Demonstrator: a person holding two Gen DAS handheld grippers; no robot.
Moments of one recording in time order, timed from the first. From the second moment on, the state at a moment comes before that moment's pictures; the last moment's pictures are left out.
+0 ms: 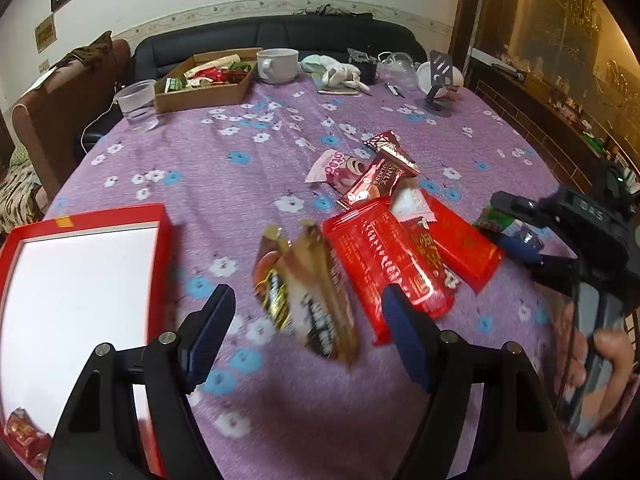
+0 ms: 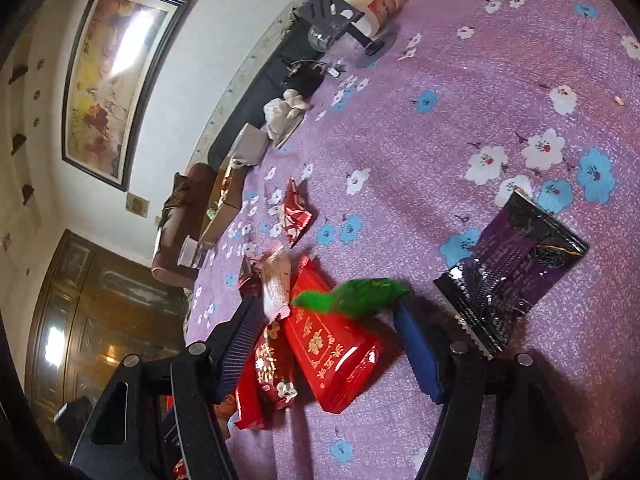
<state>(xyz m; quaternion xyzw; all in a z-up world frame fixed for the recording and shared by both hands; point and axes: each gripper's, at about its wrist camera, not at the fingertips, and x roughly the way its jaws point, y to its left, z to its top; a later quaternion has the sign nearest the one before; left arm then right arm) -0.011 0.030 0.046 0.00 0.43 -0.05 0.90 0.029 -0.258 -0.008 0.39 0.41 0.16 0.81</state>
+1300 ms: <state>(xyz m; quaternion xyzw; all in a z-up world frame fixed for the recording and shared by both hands) -0.081 0.095 0.045 -0.06 0.41 -0.10 0.90 0.054 -0.223 0.014 0.15 0.44 -0.04 0.88</state>
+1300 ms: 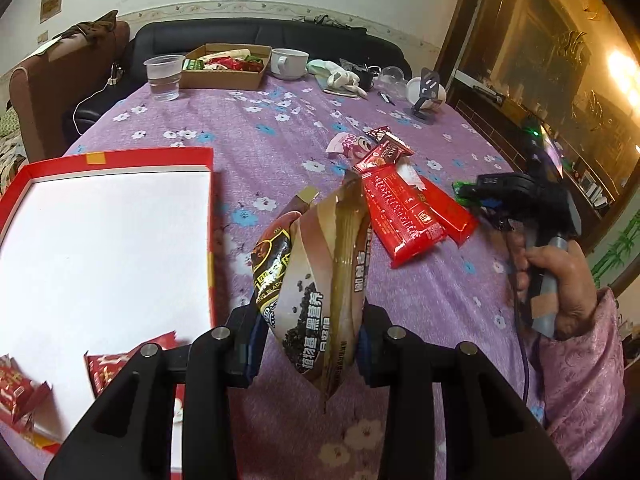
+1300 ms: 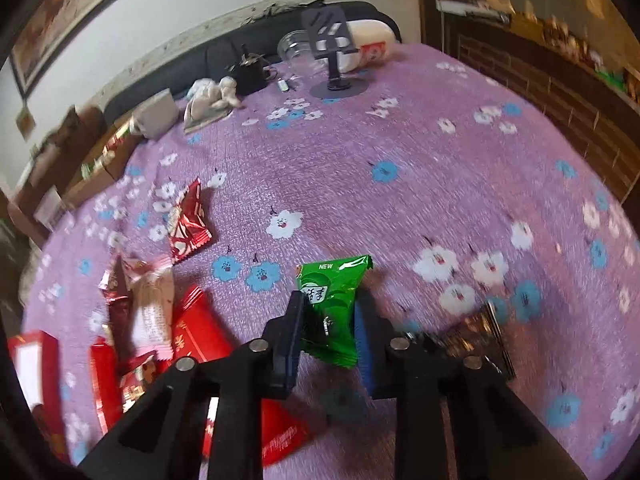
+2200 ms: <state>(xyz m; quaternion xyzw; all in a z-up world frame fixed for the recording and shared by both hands) -0.127 0.212 0.044 -0.12 0.38 0.00 0.92 -0.033 -0.053 0.043 0.29 0.45 0.32 0.78</state>
